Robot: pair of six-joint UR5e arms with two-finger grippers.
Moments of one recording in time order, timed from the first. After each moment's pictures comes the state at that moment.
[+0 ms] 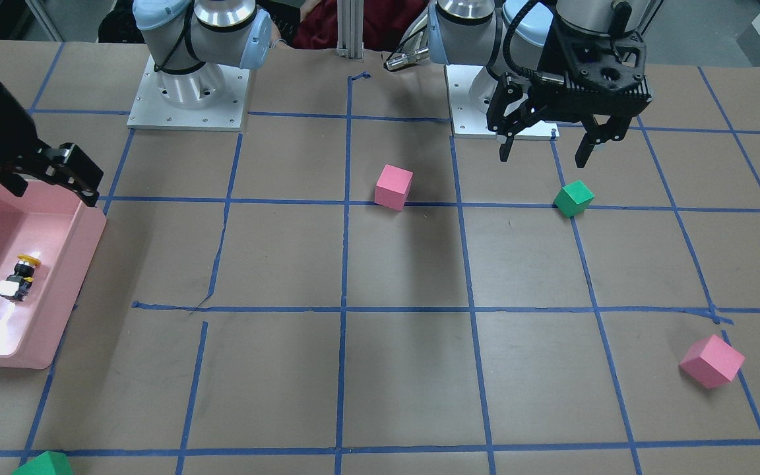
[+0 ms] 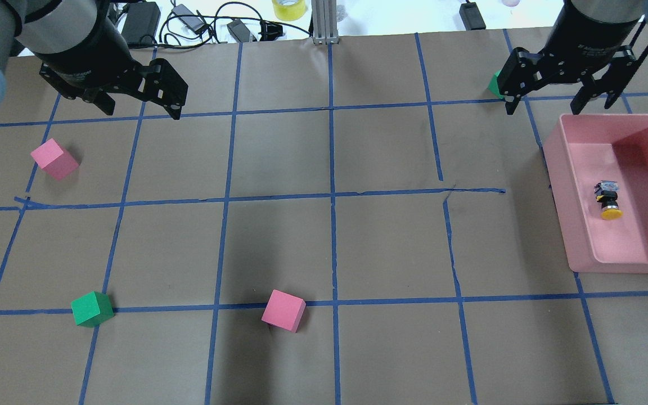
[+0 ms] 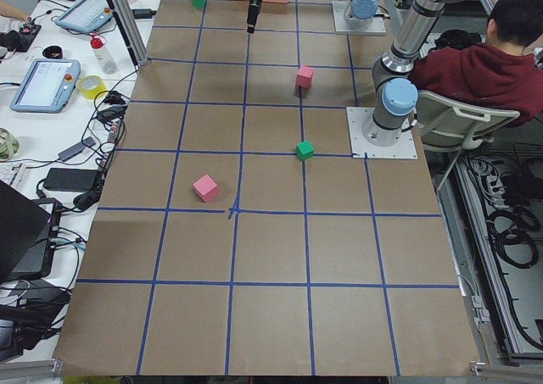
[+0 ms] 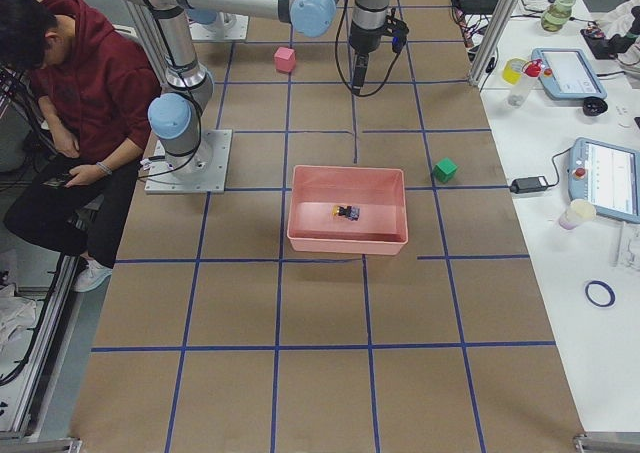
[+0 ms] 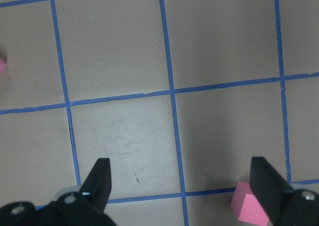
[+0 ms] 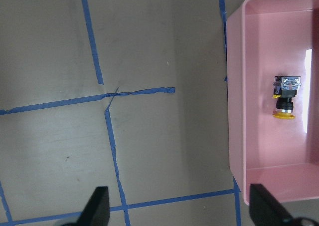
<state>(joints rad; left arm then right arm) -1.59 -1.51 -1.56 -1.47 1.60 0.09 1.34 -1.49 1.52 -1.54 -1.60 -0.09</state>
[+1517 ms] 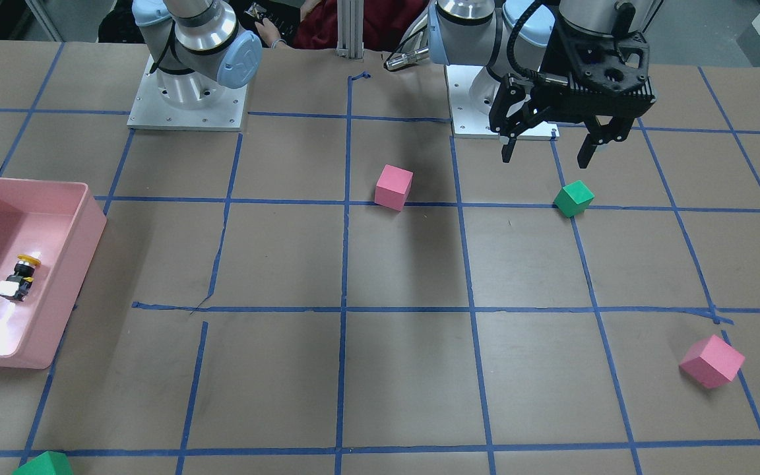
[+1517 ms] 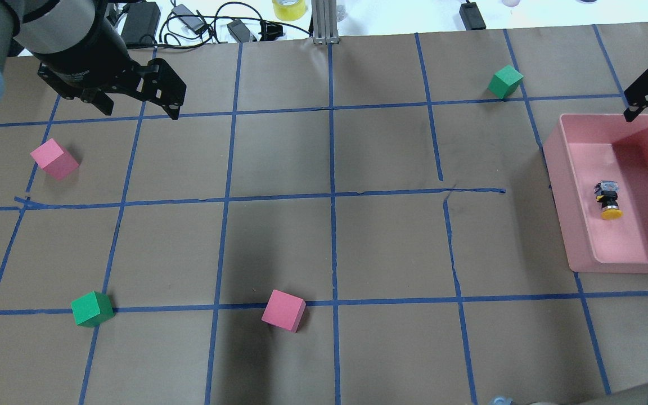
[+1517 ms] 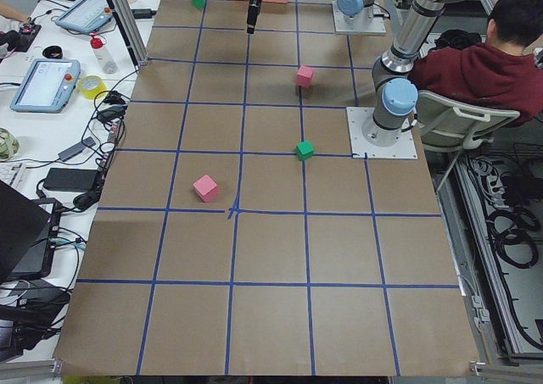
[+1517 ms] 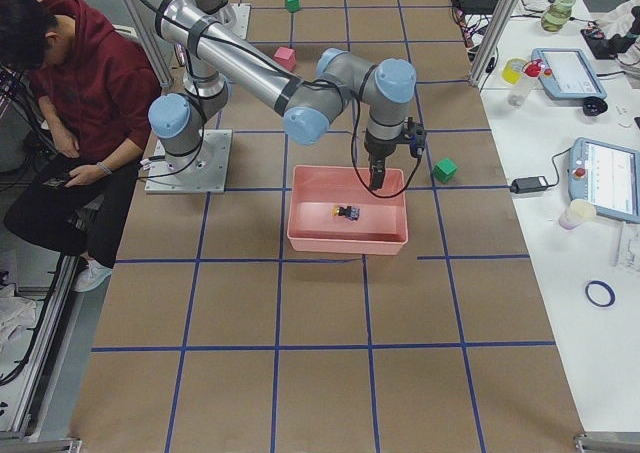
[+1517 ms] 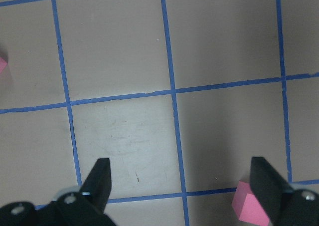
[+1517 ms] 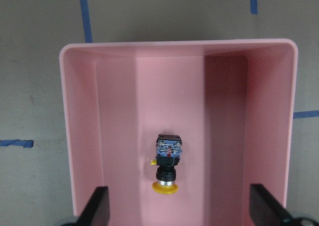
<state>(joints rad) -1.59 -1.51 -1.56 -1.47 1.60 0.08 0.99 -1.31 1.58 -1.86 -1.59 -0.50</state>
